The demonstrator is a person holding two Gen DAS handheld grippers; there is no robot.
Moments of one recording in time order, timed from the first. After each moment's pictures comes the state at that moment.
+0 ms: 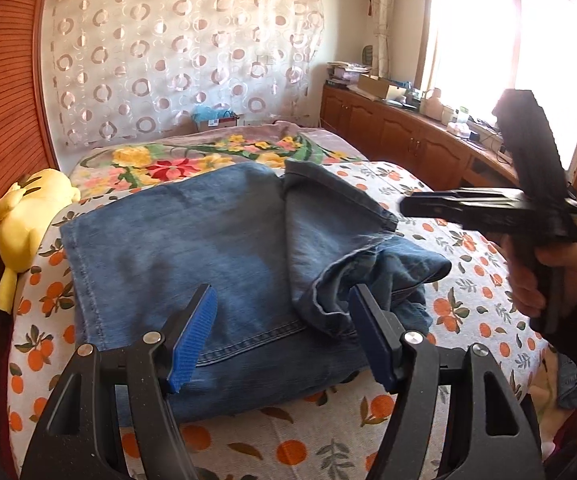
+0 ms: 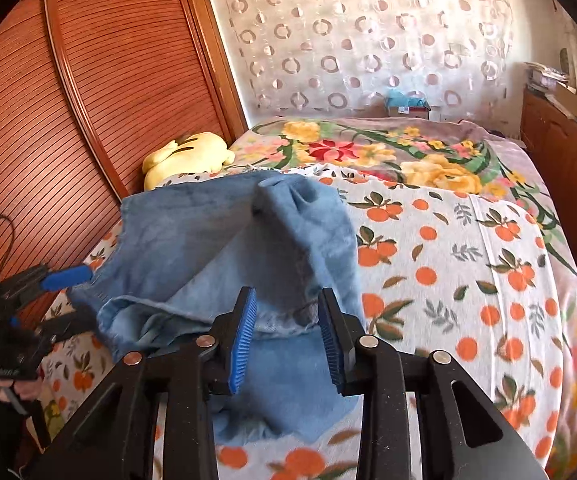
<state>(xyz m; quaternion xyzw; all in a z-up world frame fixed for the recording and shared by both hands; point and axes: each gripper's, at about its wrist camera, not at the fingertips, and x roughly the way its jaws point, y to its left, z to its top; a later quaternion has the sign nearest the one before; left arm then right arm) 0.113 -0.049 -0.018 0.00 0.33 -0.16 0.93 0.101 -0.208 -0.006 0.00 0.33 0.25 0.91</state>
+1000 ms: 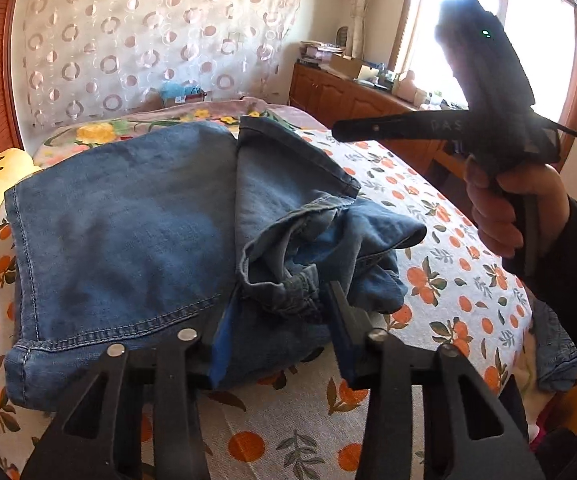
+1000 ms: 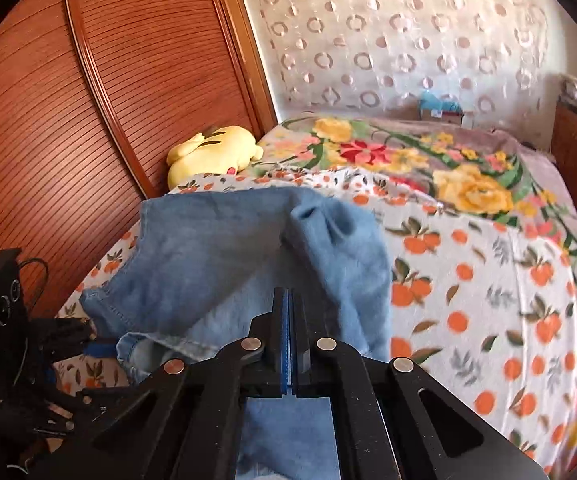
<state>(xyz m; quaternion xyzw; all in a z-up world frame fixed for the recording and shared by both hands) 0.113 -0.062 -0.045 -0.01 0.37 -0.22 0.90 0.145 -0.192 0.004 -0.02 0.32 0.30 0.90</state>
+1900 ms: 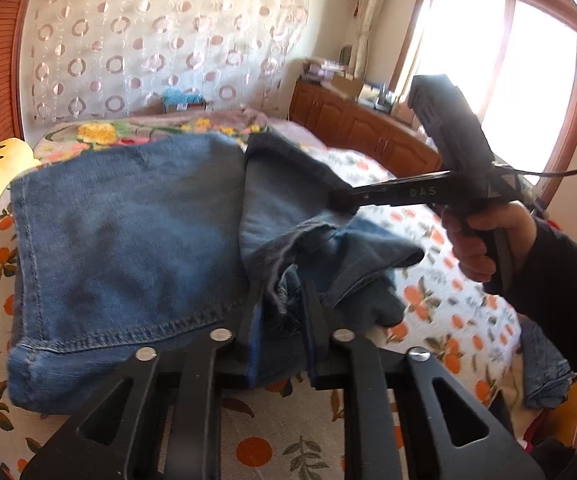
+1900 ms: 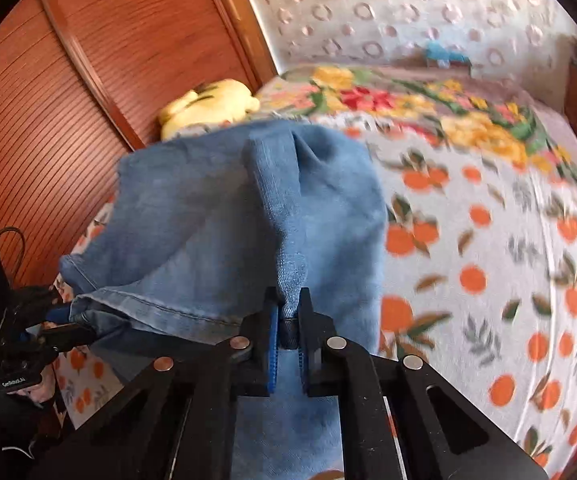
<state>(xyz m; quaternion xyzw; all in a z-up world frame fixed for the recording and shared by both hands) 0.112 -0.046 -0.044 -0.06 0.34 -0.22 0.91 0.197 -0.188 -0.027 -0.02 0.40 0.32 0.86</state>
